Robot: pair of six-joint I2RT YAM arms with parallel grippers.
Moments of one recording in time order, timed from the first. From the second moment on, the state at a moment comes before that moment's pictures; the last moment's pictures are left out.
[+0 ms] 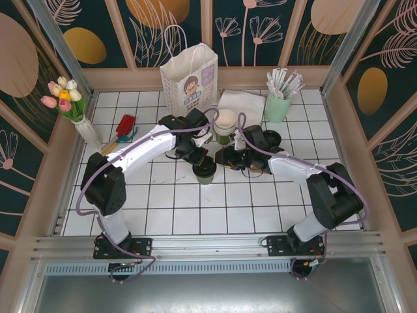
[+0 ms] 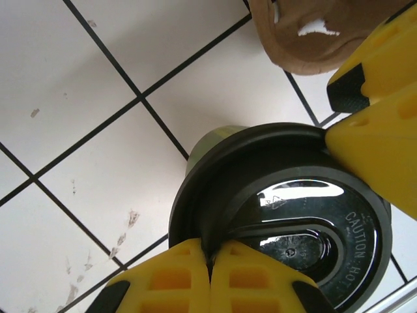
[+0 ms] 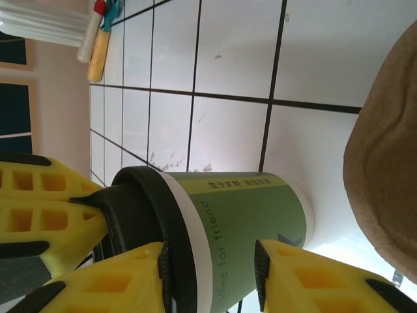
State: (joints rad) left arm -0.70 1.81 1.50 -1.03 0.15 -0.15; right arm 0.54 1.56 0.81 -0.07 -0.62 0.73
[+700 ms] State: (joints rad) left arm -0.68 1.77 1.47 -1.00 0.18 -0.24; right arm 0.62 1.48 0.83 -0.13 -0.42 0.75
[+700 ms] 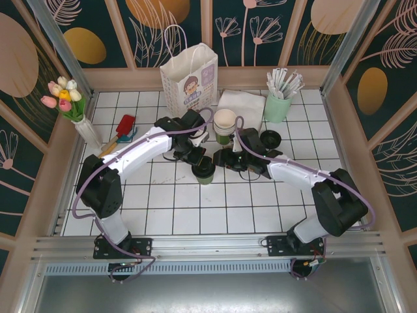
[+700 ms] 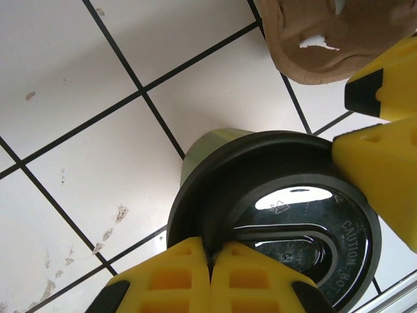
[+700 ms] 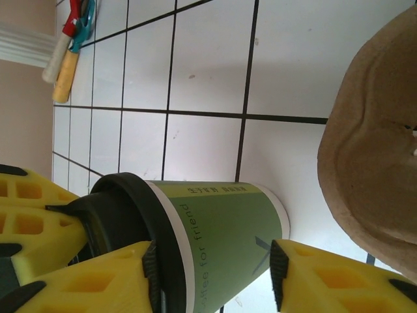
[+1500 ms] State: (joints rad) left arm -0.71 1.81 1.54 -1.08 0.26 -0.08; right arm 0.63 1.61 0.94 -0.17 -0.47 0.83
